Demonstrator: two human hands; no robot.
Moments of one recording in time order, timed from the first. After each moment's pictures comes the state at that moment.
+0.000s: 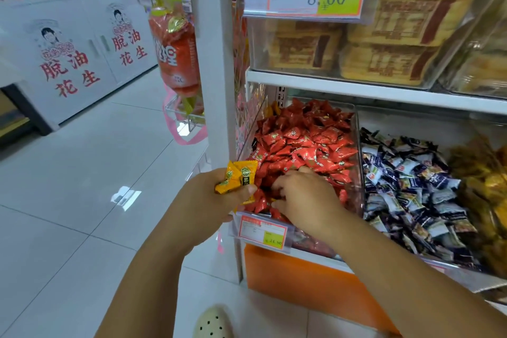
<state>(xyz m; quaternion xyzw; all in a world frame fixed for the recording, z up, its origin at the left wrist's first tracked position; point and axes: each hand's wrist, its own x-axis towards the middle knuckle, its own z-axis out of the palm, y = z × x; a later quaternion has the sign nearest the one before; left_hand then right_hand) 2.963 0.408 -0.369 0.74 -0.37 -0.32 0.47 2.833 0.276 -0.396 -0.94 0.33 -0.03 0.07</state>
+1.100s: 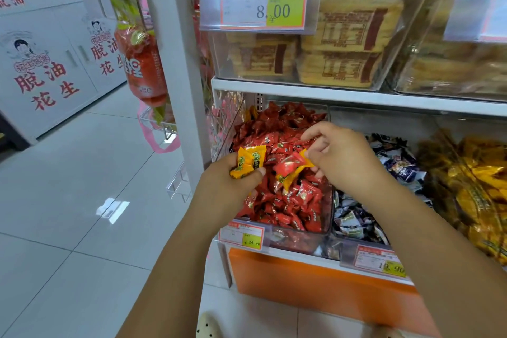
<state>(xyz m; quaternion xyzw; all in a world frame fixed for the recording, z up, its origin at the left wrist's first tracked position) 2.927 0.361 -0.363 0.73 -0.41 -0.26 0.48 2.773 0.238 -0.332 -0.83 0.42 -0.23 0.28</state>
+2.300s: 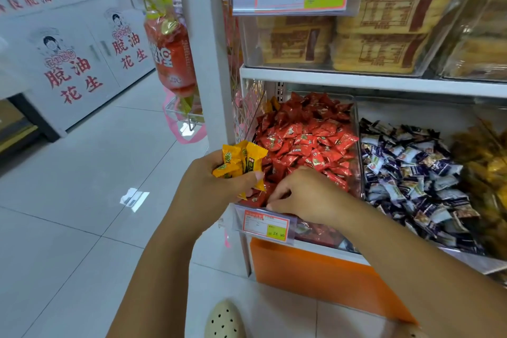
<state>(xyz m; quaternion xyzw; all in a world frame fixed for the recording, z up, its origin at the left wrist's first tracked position) 2.954 0.404 -0.351 0.72 -0.38 -0.28 0.51 2.824 0.273 -0.393 -0.92 0.28 -0.03 0.28</state>
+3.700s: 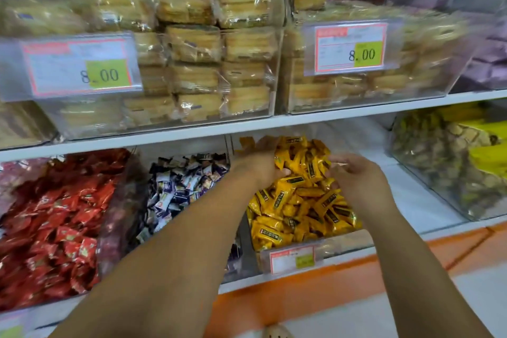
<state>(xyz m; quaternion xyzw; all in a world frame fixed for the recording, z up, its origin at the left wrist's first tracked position) 2.617 0.107 -0.358 0.65 -0.75 -0.10 0.07 2.434 0.167 -0.358 -0.55 0.62 -0.45 0.32</state>
